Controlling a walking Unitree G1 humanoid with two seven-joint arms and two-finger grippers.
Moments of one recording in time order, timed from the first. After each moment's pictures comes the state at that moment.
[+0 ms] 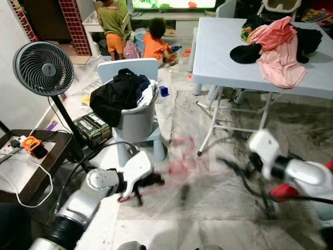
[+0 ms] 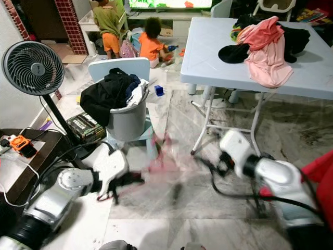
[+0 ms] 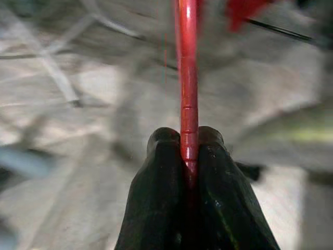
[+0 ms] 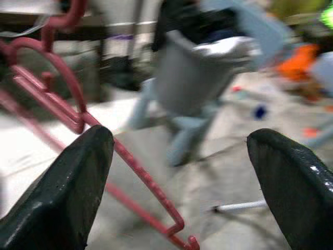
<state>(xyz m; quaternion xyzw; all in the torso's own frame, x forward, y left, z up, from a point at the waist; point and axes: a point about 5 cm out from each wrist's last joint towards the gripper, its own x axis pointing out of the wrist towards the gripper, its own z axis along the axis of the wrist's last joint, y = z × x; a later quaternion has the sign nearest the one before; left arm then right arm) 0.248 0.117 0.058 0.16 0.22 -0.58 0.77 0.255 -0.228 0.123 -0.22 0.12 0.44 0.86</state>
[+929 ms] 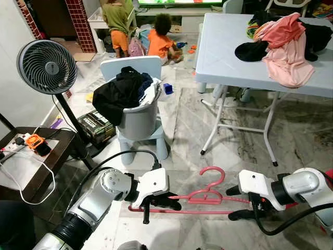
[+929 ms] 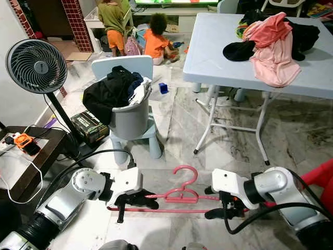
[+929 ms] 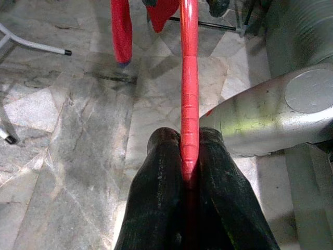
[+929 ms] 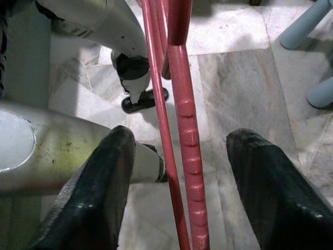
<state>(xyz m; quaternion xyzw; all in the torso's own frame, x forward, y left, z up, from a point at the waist) 0.233 0.086 0.060 0.16 0.19 -0.69 0.68 0.224 -0.232 0.089 -0.27 0.33 0.60 0.68</state>
